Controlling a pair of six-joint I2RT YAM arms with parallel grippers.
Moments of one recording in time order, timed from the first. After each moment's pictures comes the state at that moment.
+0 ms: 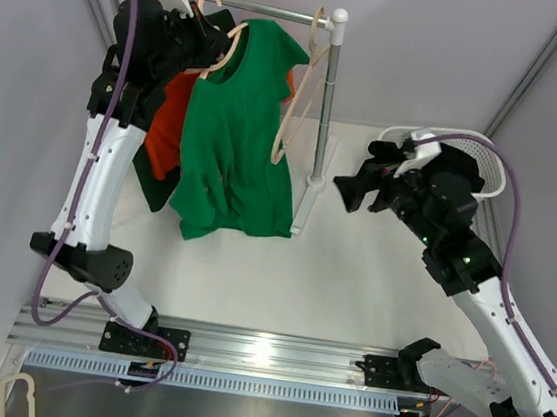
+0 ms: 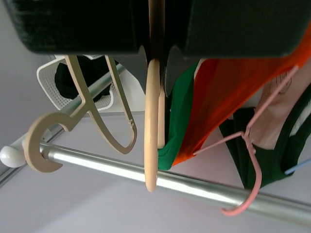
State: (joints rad) left arm -0.23 1.67 2.20 -0.58 0.11 -0.35; right arm 0.51 0.94 1.14 -0.27 -0.07 0.23
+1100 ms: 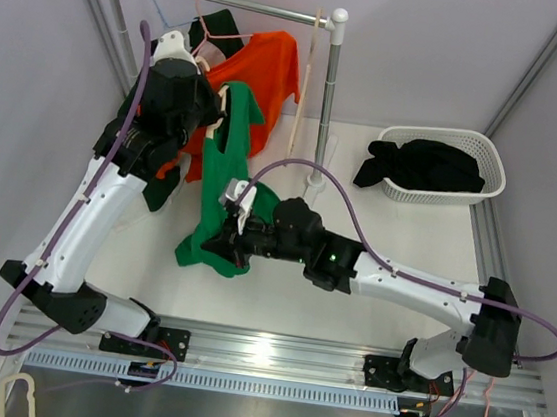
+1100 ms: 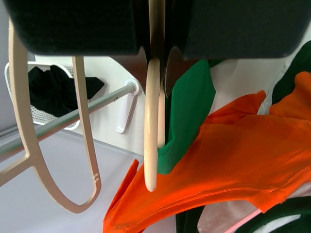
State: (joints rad) left arm -0.48 1.38 1.81 -0.73 -0.42 -0.55; right arm 1.18 1.48 1.23 0.11 -0.28 0.12
